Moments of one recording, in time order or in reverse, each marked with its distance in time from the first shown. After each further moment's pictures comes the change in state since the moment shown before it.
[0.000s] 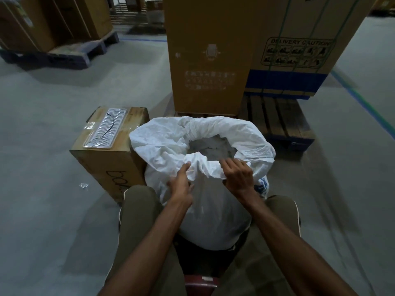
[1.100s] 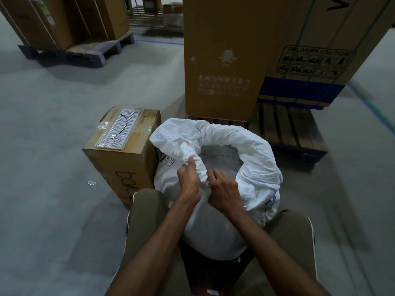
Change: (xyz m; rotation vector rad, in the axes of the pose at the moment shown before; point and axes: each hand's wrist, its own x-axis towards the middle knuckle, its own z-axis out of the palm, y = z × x) left_hand 0.020 0.031 0.017 0.090 -0.033 0.226; right_hand 0.012 -0.071 0.022 0.129 -0.040 -0.030
